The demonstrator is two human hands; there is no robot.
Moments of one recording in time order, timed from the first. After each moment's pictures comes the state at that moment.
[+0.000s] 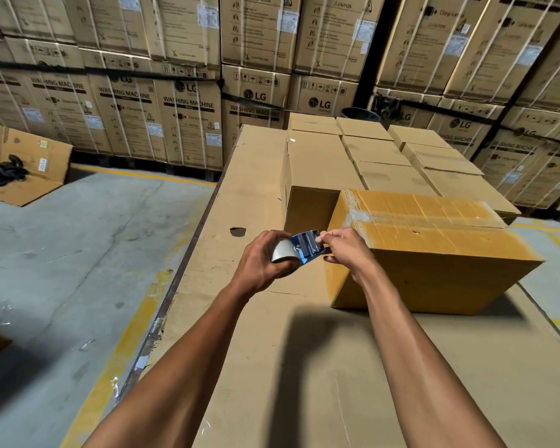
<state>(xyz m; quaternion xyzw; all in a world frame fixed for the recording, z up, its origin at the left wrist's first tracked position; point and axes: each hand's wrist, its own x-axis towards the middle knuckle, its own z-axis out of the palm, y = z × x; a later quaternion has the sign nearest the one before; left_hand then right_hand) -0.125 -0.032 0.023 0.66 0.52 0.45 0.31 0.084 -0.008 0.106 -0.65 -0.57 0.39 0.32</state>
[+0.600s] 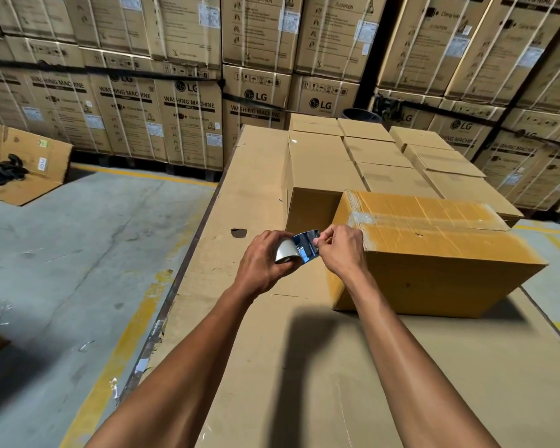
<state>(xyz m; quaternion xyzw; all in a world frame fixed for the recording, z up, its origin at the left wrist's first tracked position) -0.122 -0.028 0.027 0.69 0.57 0.40 0.20 0.065 -0.006 0.095 -0.67 -0.67 0.11 0.30</state>
